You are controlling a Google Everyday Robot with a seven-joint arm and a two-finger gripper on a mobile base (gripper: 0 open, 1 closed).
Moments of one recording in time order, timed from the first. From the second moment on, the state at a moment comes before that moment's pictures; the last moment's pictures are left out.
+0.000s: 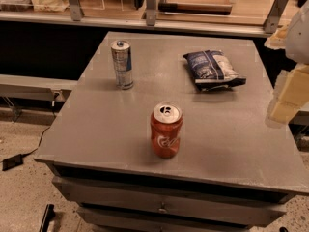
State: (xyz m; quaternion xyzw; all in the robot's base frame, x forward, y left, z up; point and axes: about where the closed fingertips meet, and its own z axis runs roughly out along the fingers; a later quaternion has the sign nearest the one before) arm 0.438 -0.216 0.977 -0.60 0.78 -0.04 0.16
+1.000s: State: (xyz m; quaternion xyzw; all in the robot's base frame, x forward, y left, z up) arm 0.550 -0.253 0.968 -0.61 0.76 -0.09 0.23
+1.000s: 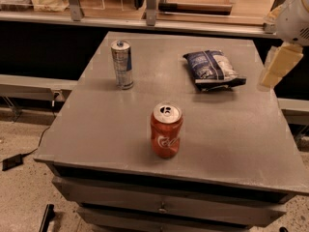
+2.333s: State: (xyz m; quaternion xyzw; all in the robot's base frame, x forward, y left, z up) arm 0.611 -0.207 0.894 -0.63 0.74 -0.04 0.24
